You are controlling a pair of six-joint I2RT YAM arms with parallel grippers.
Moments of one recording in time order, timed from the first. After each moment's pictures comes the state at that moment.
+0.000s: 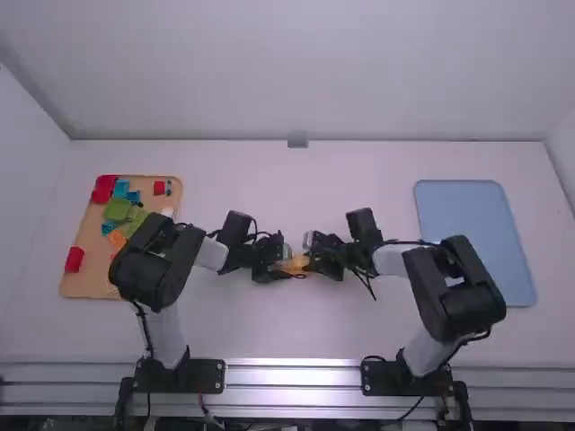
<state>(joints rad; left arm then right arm) -0.30 1.94 0.67 0.25 0.85 0.91 0.35 1.77 0.64 0.07 -0.82 -0.89</state>
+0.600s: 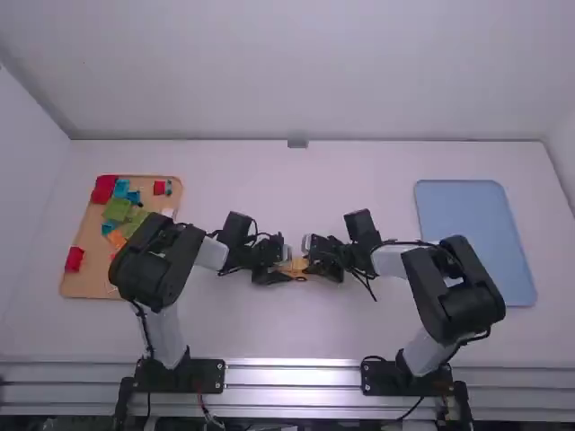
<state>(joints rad) -0.31 1.94 0.68 0.21 0.88 0.93 0.36 1.77 0.64 0.05 -0.80 -0.92</state>
